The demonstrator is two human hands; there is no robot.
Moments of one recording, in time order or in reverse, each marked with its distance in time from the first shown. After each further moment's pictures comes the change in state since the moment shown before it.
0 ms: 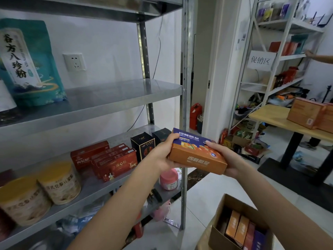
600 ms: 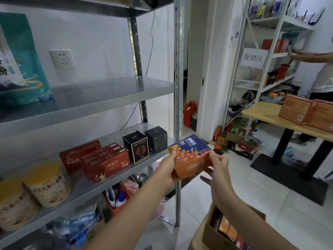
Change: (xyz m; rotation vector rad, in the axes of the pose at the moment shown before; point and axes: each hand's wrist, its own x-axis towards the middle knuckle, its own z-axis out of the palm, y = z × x) left_hand 0.031 -0.060 0.022 -0.057 0.139 -0.062; right_hand -0.027 0.054 0.038 0.171 0.434 -0.364
